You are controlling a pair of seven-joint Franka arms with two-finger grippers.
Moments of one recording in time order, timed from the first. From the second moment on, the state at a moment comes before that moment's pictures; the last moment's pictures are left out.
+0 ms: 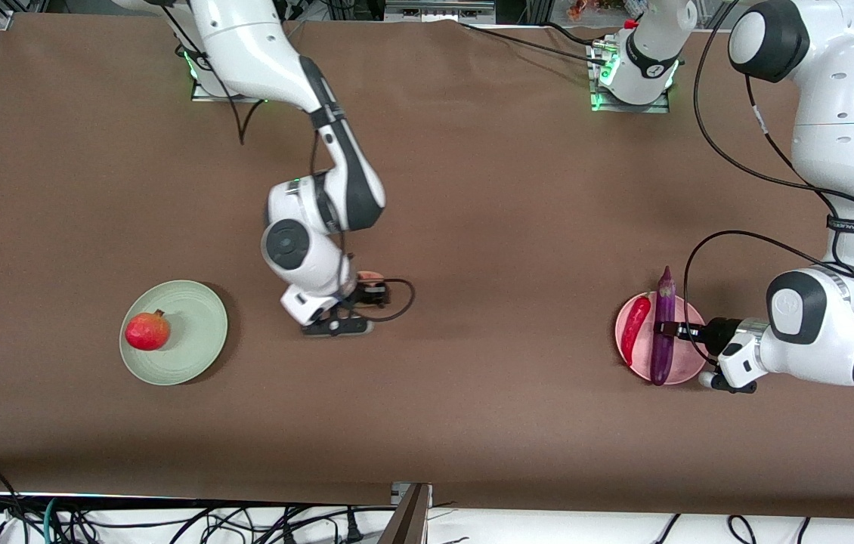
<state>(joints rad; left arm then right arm) 0.21 0.94 -0.14 -1.23 -0.29 1.77 0.33 0.87 0.79 -0.53 -1.44 0.59 2.12 0.08</state>
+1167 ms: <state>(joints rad) 0.22 0.89 -0.16 -1.18 -0.31 1.77 0.34 0.58 0.88 -0.71 -1.45 0.58 2.09 -0.69</state>
